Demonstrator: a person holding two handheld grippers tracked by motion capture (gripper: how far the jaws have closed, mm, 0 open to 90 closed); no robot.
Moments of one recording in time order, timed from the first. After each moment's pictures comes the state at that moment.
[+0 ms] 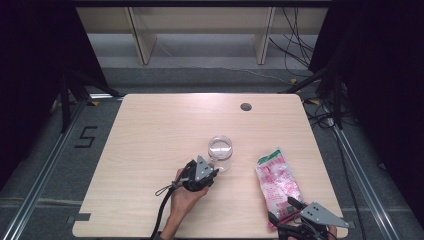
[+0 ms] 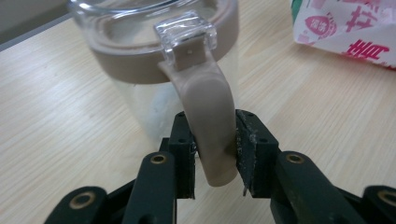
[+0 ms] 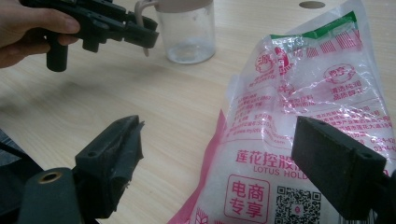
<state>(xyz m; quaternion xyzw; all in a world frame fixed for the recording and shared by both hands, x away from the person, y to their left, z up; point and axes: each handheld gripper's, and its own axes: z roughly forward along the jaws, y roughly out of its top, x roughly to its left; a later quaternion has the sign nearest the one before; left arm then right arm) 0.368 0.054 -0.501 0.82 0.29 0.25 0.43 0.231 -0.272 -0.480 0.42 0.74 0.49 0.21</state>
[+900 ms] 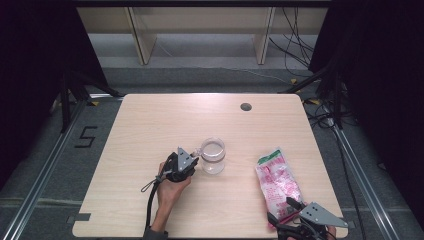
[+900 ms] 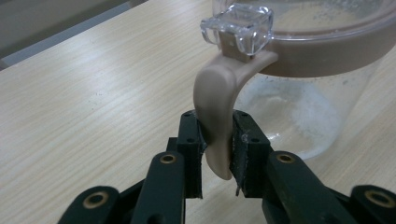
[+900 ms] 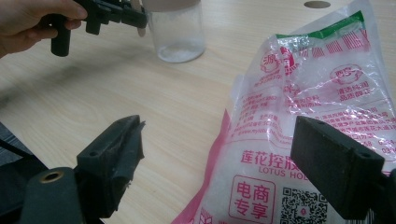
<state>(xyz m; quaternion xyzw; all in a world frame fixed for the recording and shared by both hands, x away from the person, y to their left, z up) 0.393 0.096 -0.502 0.79 0.34 0.30 0.41 0.230 -0.270 -0.481 0.42 0.74 0.49 0.20</state>
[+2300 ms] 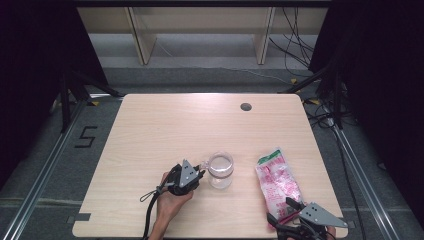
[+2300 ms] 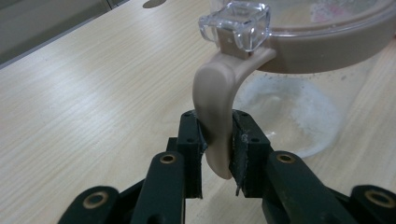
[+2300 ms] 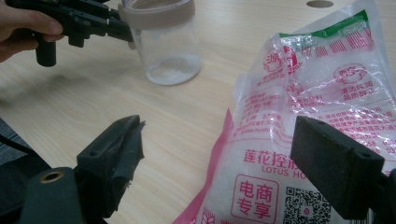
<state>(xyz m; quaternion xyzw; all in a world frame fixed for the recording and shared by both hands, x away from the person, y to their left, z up) 0.356 0.088 -0.505 0.81 0.28 0.27 0.44 0.231 -0.271 -0.481 0.41 0.74 0.48 0.20</state>
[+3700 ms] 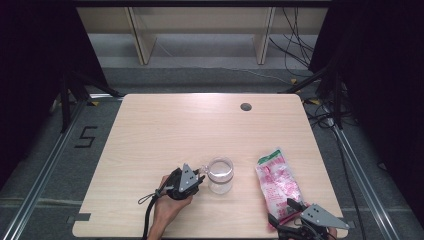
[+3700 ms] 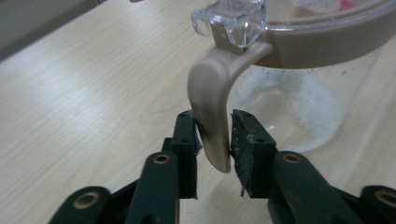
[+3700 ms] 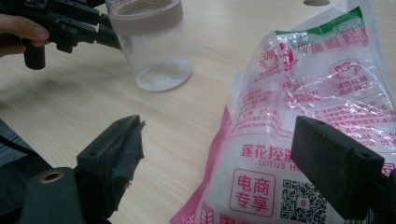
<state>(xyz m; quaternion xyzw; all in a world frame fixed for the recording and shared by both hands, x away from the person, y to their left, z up) 0.344 0.090 -0.503 0.82 0.28 0.25 0.43 0.226 -0.271 -0.482 0.43 0.73 0.49 0.20</state>
